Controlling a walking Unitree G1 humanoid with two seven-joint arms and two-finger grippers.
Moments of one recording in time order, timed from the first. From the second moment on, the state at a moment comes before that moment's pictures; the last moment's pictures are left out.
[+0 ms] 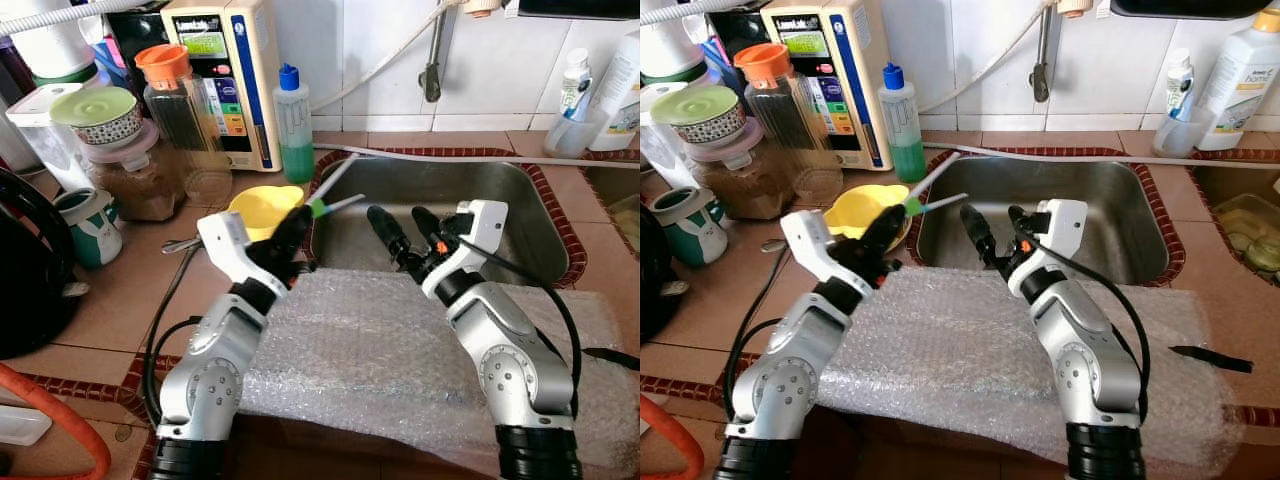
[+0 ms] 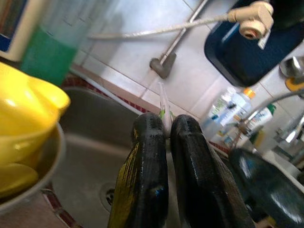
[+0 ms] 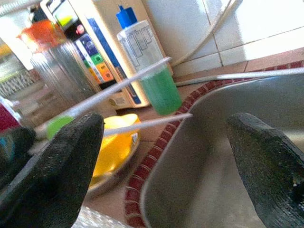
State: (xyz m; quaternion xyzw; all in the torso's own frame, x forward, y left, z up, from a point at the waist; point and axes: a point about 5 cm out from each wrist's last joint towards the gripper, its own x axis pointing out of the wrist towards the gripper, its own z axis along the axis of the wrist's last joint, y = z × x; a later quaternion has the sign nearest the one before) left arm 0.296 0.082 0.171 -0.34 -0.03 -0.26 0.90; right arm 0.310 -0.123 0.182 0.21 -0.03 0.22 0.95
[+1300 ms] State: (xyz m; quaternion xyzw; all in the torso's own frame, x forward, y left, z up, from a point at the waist) left arm 0.300 0.075 0.184 -0.38 -0.03 -0.29 0.88; right arm 0.308 -0.112 0.188 0.37 0.01 0.29 0.88
